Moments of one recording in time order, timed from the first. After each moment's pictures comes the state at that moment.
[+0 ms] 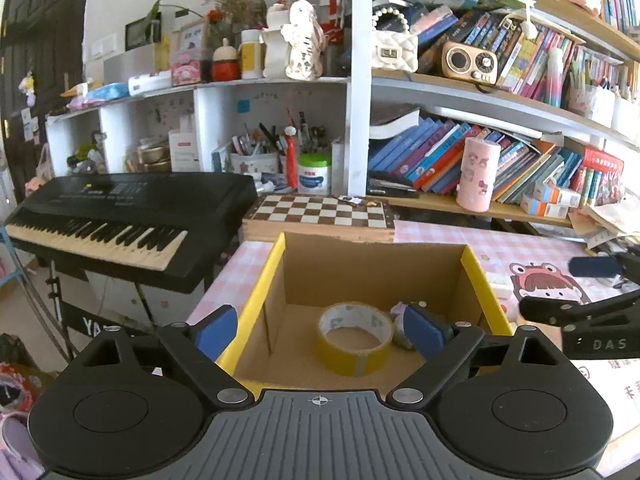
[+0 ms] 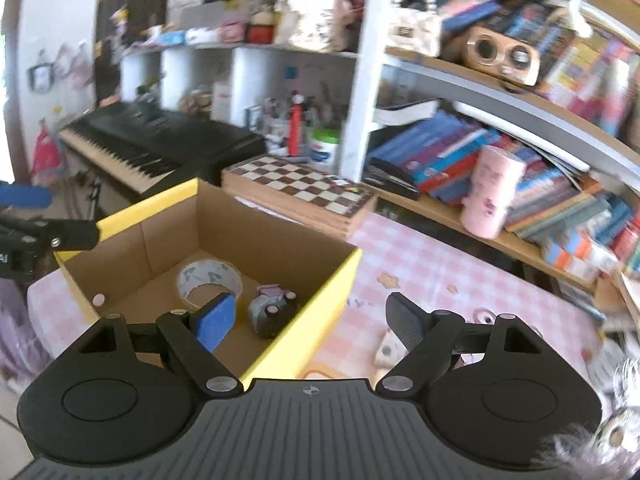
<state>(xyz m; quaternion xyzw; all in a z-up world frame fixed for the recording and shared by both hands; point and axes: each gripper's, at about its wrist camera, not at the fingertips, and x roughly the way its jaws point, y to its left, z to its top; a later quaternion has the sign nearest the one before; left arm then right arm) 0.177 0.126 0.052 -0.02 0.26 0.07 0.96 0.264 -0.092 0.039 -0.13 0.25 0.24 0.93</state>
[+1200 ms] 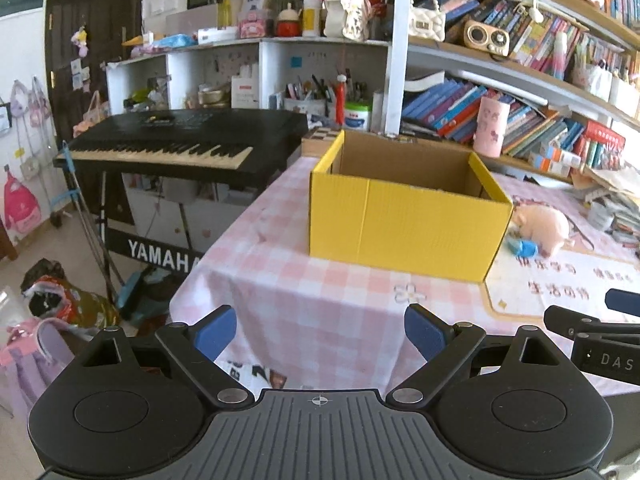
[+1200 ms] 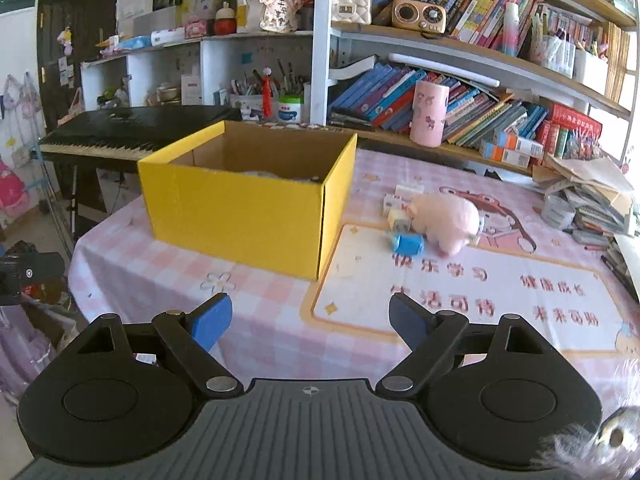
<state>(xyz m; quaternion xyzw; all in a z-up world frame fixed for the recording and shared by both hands) -0.004 0.134 0.011 -0.05 0.30 0.11 0.94 0.052 -0.086 -0.014 -0.06 0.28 0.14 0.95</state>
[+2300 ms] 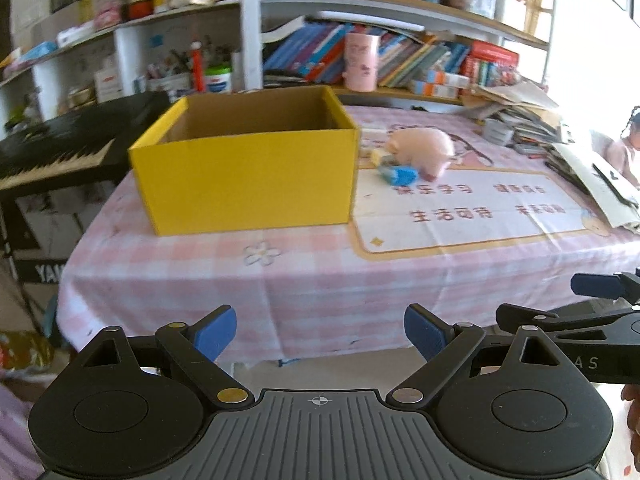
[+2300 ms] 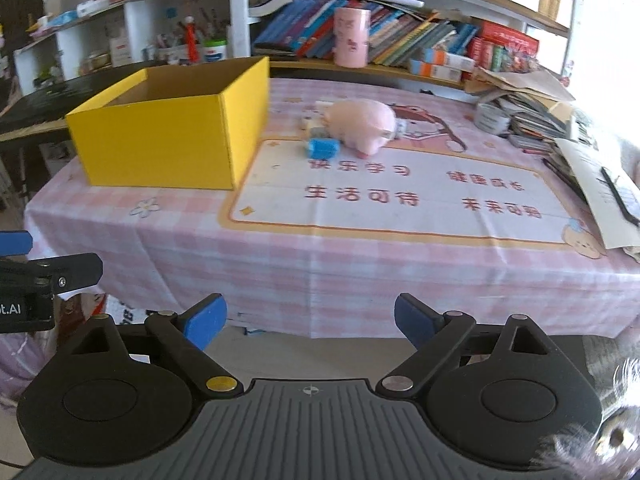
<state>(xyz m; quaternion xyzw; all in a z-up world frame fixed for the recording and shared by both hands) 0.026 0.049 -0.012 0.01 0.36 -0.06 0.93 0.024 -0.144 -0.039 -0.02 0.36 0.04 0.93</state>
